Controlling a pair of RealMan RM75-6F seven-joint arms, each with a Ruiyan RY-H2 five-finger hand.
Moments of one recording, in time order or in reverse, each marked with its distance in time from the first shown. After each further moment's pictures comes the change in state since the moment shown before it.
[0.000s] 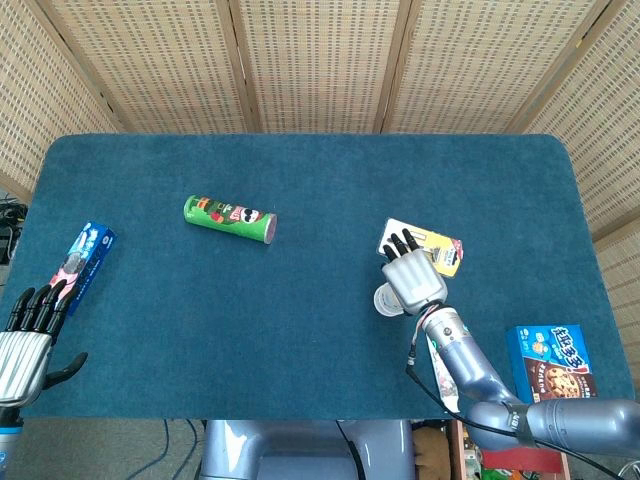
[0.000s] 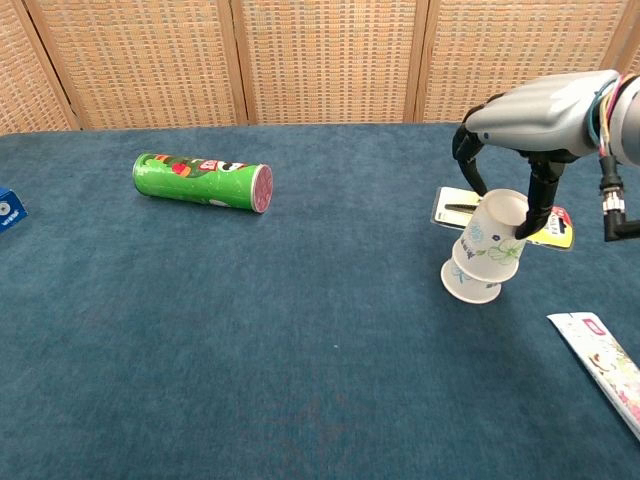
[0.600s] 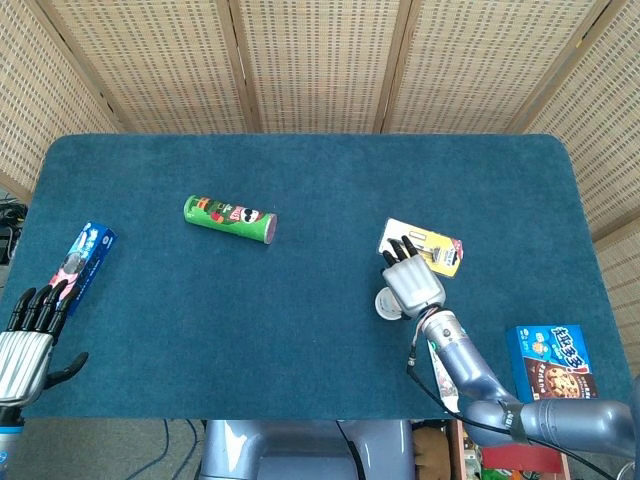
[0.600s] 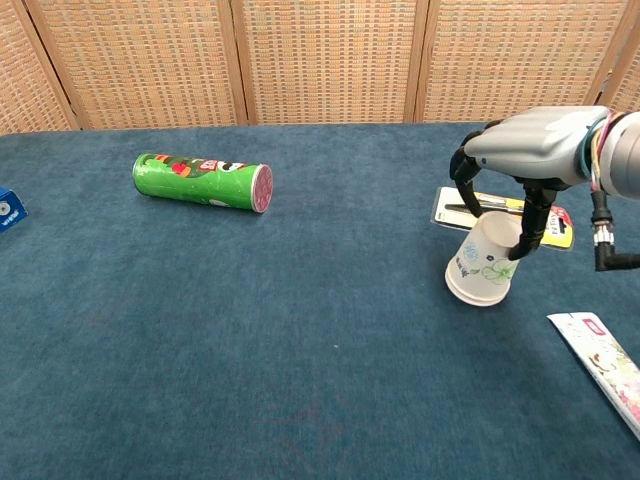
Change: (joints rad) left arm -0.002 -0.004 0.000 0.001 -0.002 -0.005 0.006; right arm -0.044 -0.064 -0.009 0.095 -0.070 -0.031 0.078
